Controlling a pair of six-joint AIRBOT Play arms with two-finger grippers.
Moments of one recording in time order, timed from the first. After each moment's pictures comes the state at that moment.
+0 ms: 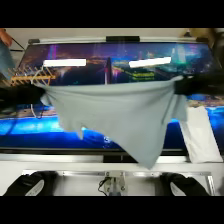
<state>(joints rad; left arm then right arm) -0.16 -0.79 1.14 1.30 -1.11 -1.66 0.17 -1.00 1.40 -1.60 1.31 1.53</state>
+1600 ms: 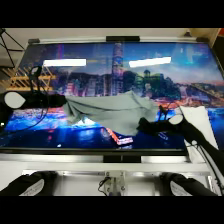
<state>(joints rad) -0.12 -1.05 1.02 1.19 -0.92 -1.48 0.08 -1.19 0.62 -0.72 0.87 1.52</state>
